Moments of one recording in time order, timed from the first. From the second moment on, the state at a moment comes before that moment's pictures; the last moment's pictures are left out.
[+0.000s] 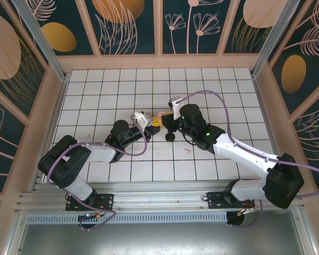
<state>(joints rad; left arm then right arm) -0.64 1.60 0.52 1.05 0.42 -0.03 0.80 1.28 0.90 -0.06 0.03 0.29</state>
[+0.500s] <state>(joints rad) -0.64 1.58 0.52 1.03 0.41 -0.02 0.85 1.30 0.95 -0.12 0.10 0.23</state>
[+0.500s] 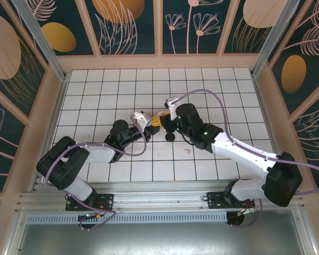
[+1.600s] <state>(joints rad) -0.64 1.56 0.52 0.98 0.40 0.00 0.90 1.36 1.02 -0.23 0.20 0.17</state>
